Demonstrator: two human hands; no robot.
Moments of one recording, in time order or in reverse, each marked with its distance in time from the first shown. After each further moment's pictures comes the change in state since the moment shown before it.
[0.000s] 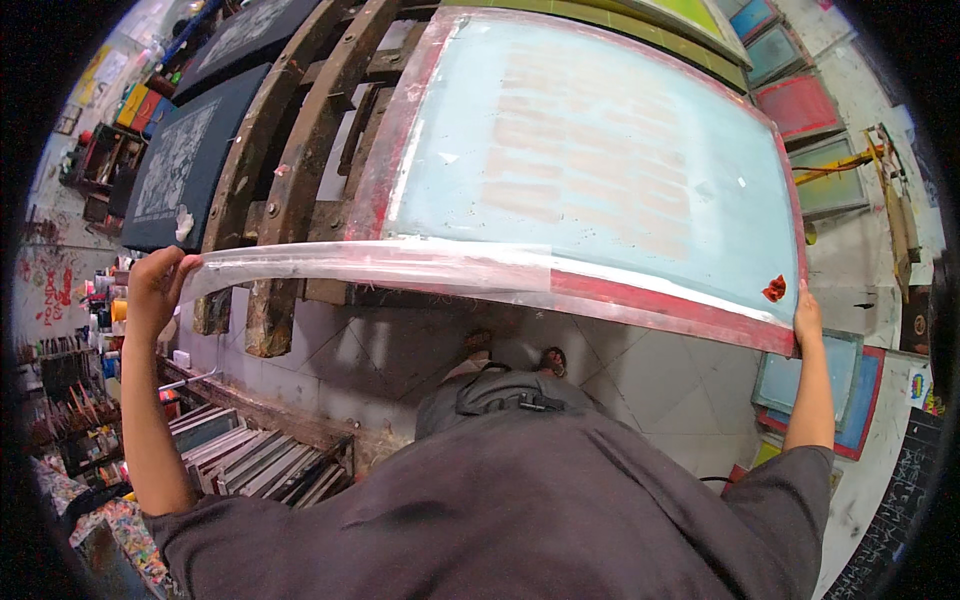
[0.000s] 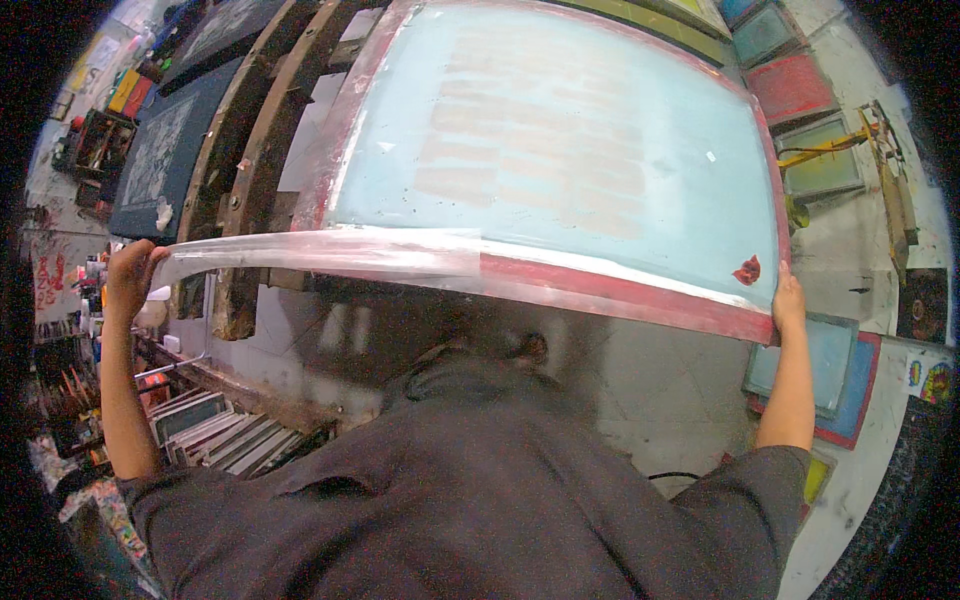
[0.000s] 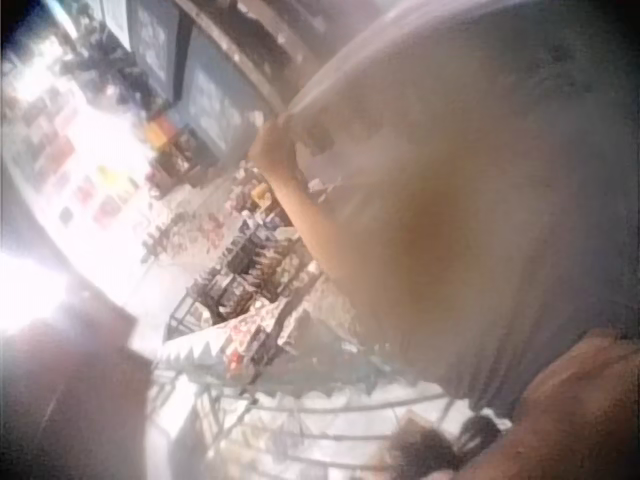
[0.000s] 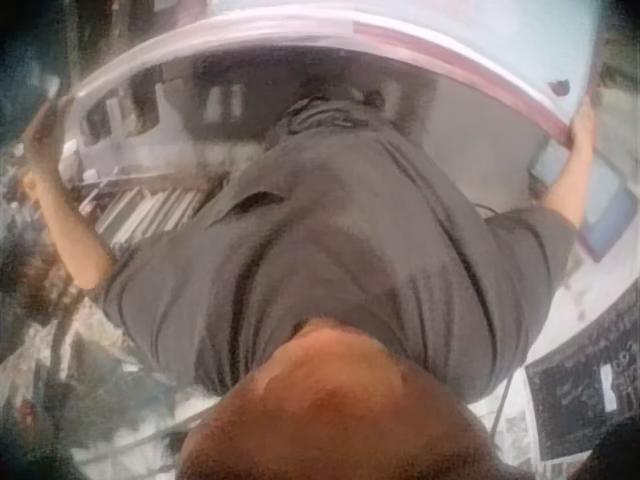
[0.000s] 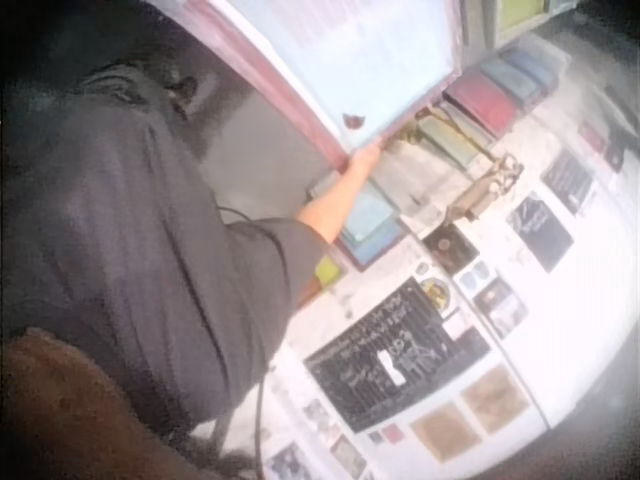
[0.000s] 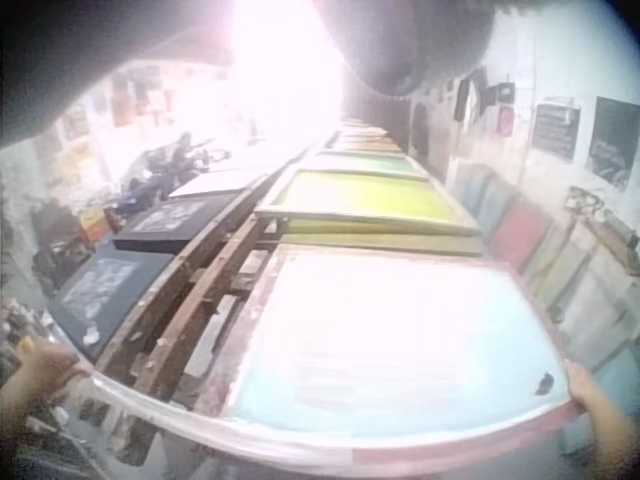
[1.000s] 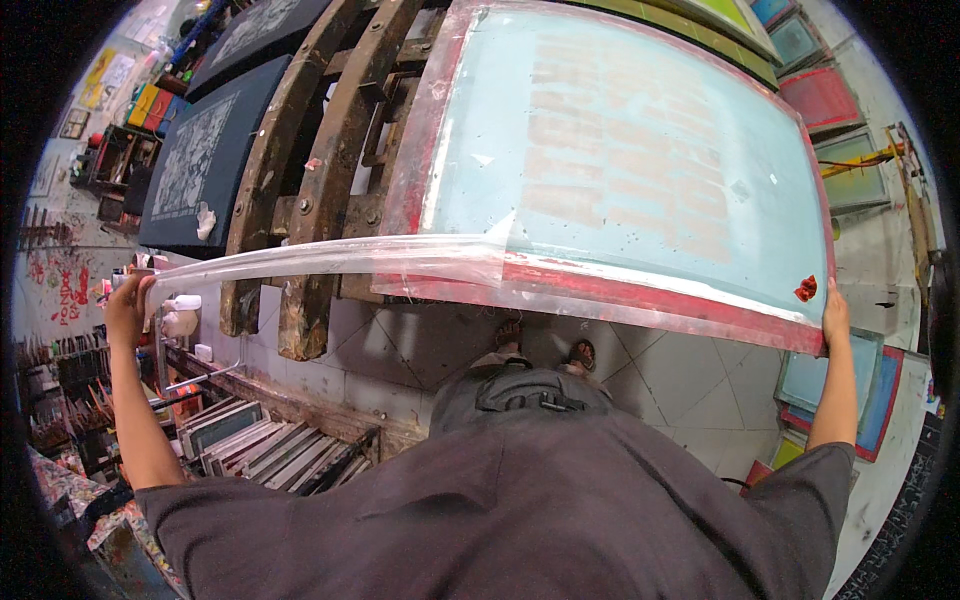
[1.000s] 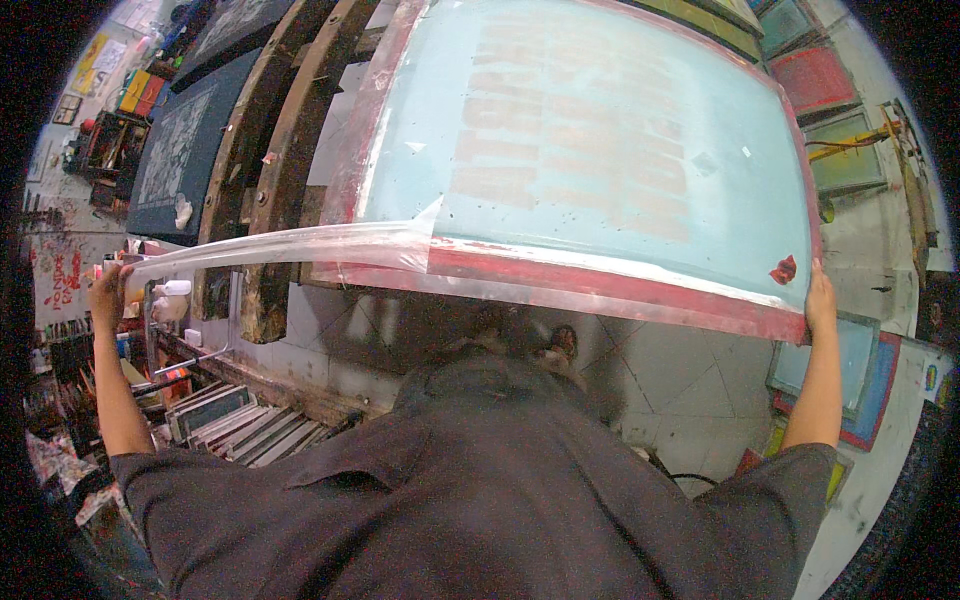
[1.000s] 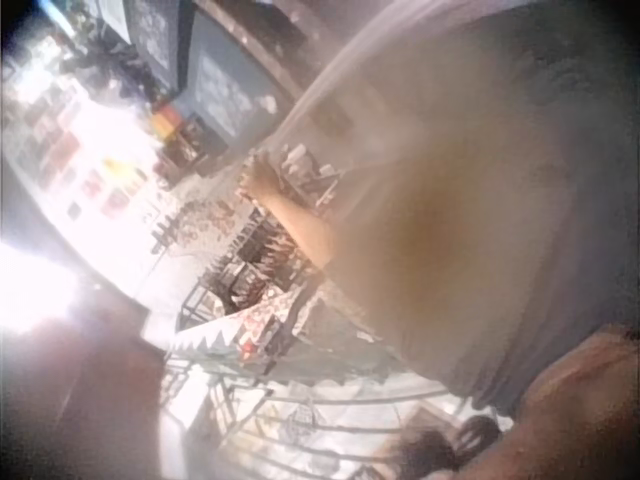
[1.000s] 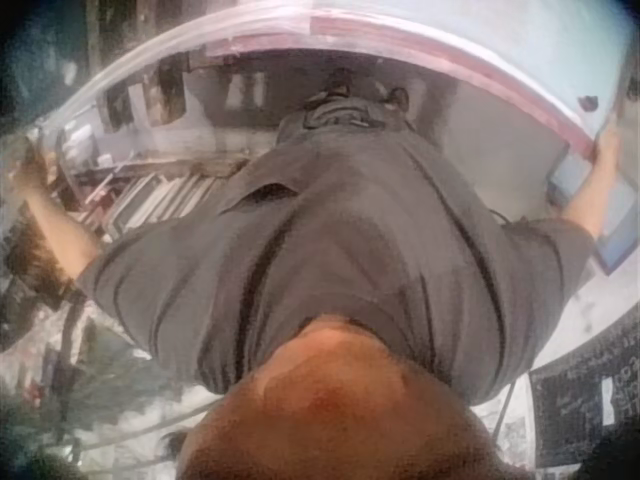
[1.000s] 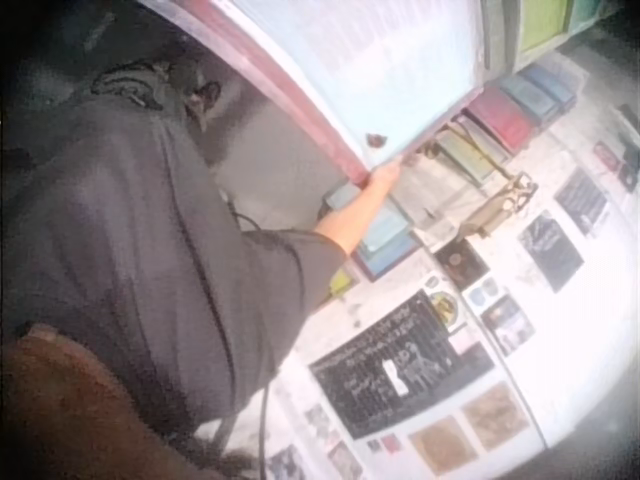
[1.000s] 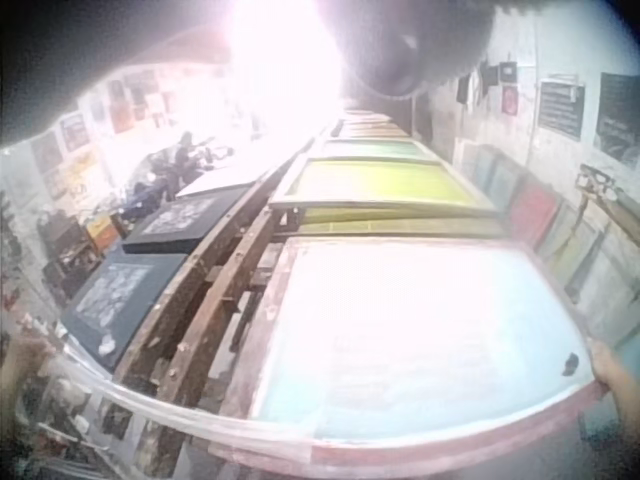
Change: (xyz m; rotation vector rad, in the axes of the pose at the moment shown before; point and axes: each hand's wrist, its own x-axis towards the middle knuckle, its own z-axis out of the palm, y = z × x) left_hand -0.063 -0.149 -0.032 0.321 0.031 -0.187; right_hand -0.005 -0.018 -0.007 0.075 -0.048 0.019
